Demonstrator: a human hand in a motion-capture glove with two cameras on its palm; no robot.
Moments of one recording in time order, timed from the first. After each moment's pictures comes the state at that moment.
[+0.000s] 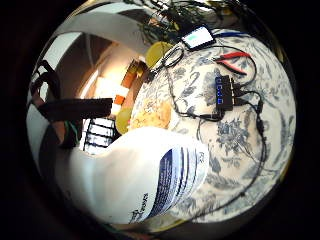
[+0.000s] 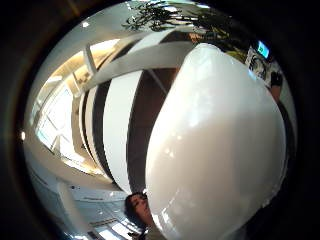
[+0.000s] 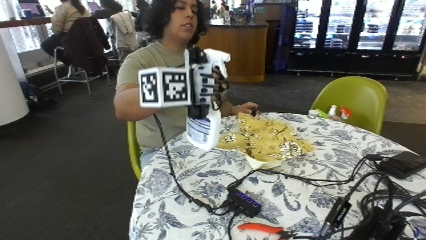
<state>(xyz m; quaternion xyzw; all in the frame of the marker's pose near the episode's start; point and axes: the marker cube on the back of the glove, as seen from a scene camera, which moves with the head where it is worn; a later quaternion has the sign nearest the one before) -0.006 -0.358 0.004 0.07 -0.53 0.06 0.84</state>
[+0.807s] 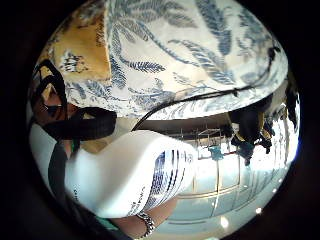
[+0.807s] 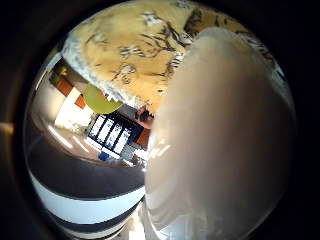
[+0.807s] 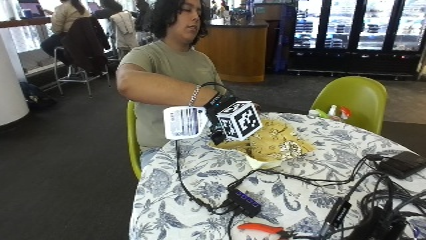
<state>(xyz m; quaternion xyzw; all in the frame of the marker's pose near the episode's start) -0.122 -0.316 0.158 -0.61 -0.15 0.16 0.76</state>
